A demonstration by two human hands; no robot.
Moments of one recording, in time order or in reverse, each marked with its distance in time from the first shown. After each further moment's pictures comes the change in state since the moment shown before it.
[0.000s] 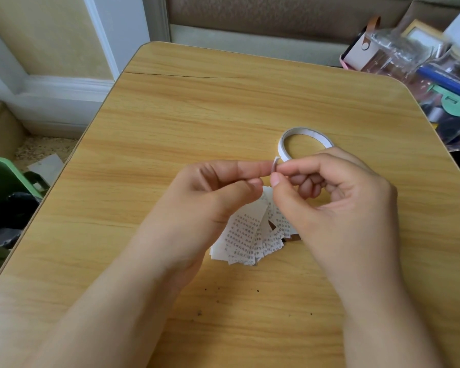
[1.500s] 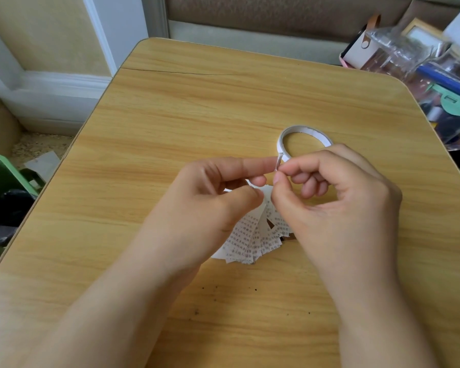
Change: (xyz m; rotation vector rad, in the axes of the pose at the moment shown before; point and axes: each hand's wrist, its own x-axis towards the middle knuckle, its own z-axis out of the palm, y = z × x) left_hand -0.001 0.000 0.003 0.139 0.028 0.063; right_hand -0.001 -0.001 0.001 -0.234 0.089 -0.124
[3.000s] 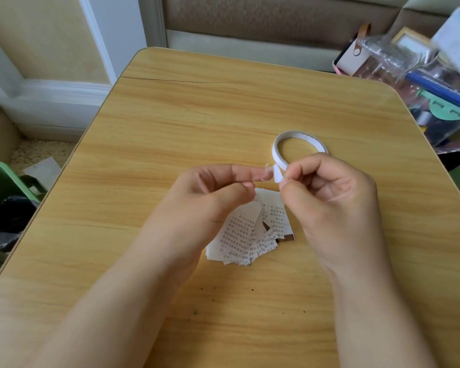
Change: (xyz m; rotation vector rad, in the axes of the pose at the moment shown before) left_hand 0.004 -0.004 -0.001 -0.074 0.034 -0.074; right_hand 0.005 0.006 0.000 0.592 -0.162 0.409
